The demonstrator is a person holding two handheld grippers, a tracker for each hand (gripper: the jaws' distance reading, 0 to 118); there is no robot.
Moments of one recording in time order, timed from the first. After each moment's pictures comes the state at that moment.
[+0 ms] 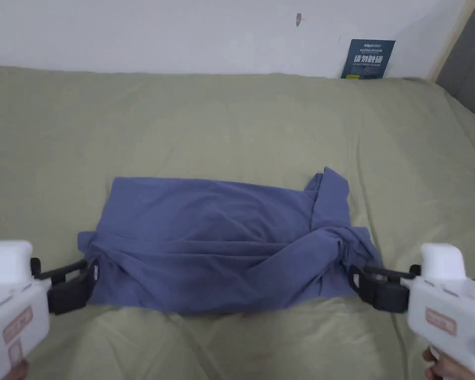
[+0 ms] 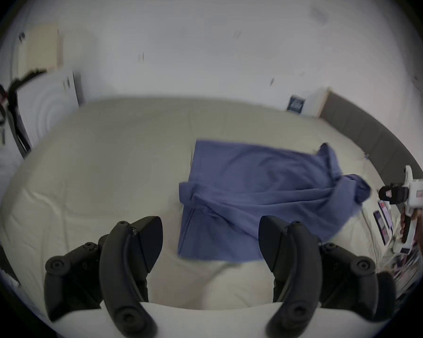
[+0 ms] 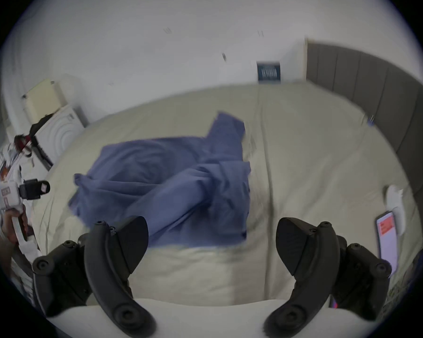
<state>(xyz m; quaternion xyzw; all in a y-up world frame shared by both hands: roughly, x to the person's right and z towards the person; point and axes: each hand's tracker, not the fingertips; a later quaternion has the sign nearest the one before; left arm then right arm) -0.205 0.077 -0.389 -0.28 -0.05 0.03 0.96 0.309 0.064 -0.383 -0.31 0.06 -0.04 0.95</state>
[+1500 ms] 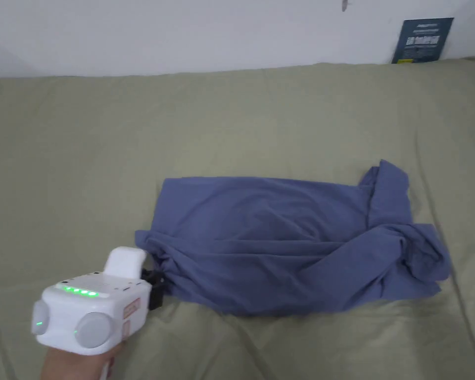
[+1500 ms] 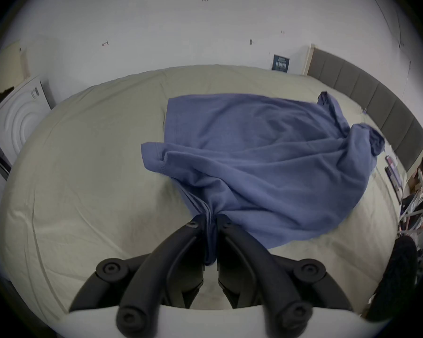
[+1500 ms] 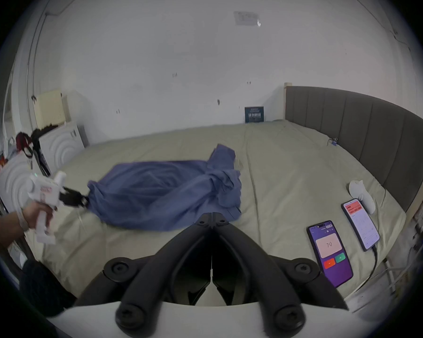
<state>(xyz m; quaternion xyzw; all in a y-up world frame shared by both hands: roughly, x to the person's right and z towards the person) -0.214 -0.005 -0.476 -0.41 -0.11 -0.02 0.91 0.280 0.067 -0.298 -0.27 0.00 -0.02 0.96</state>
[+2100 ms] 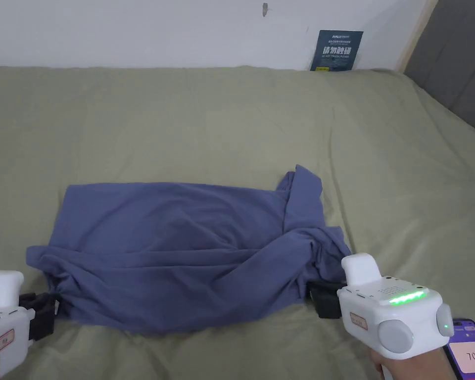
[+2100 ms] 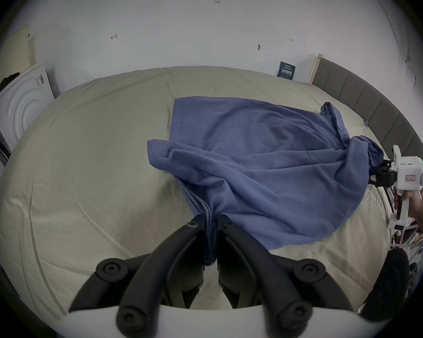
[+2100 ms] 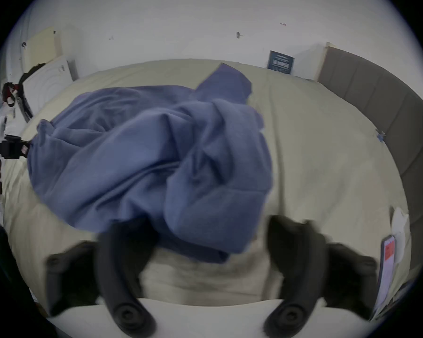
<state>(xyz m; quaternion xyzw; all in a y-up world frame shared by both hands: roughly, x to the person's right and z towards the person) -0.213 -0.004 -0.478 -0.42 -0.10 0.01 0.90 0.310 -0.039 -0.479 -0.41 0.06 0.05 0.91</state>
